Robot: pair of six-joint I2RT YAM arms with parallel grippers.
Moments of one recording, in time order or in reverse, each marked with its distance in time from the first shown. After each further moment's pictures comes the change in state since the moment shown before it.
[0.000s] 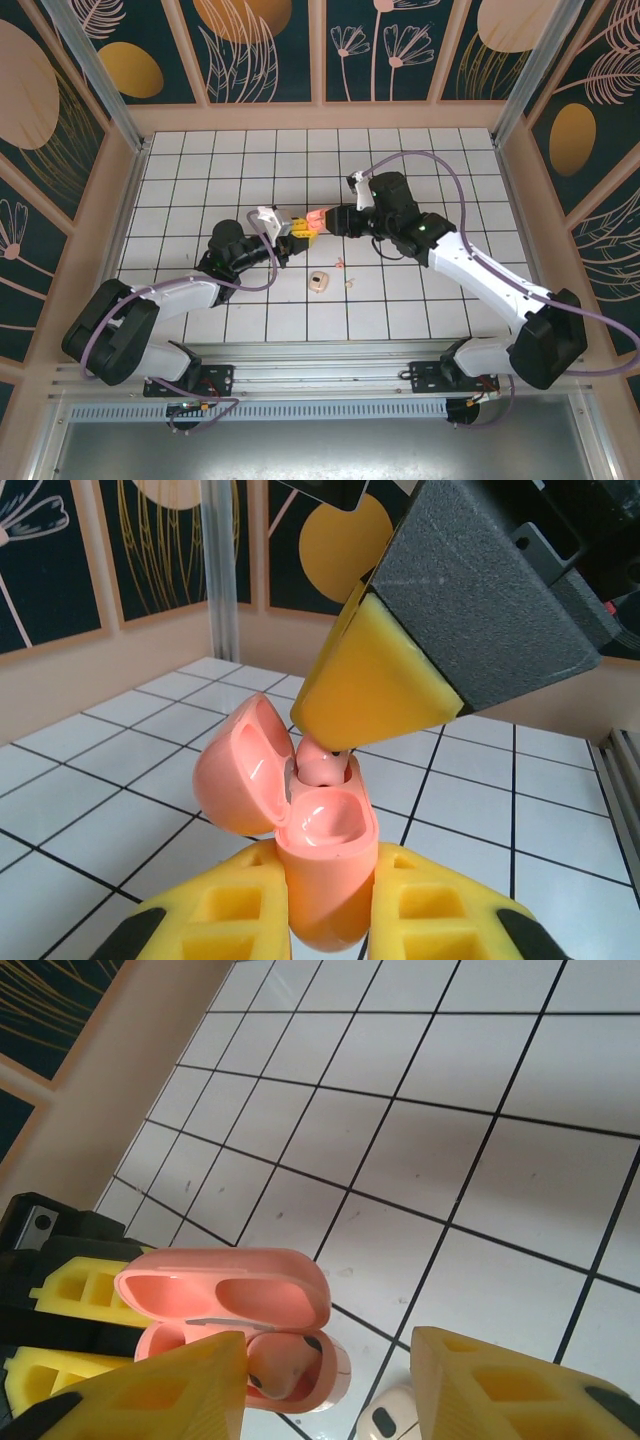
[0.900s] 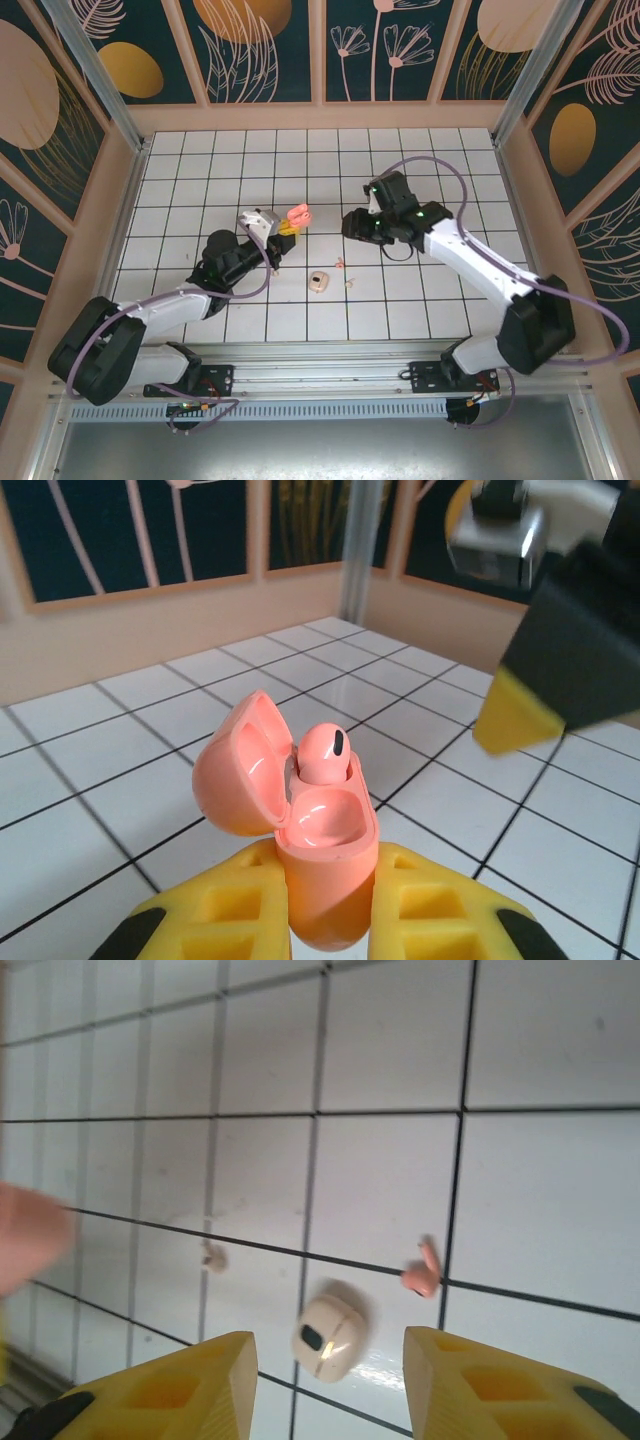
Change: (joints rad) left arm 0.000 -0.126 -0.099 -0.103 -0.323 -0.038; right arm -0.079 0.121 0.057 -0.277 0.027 0.185
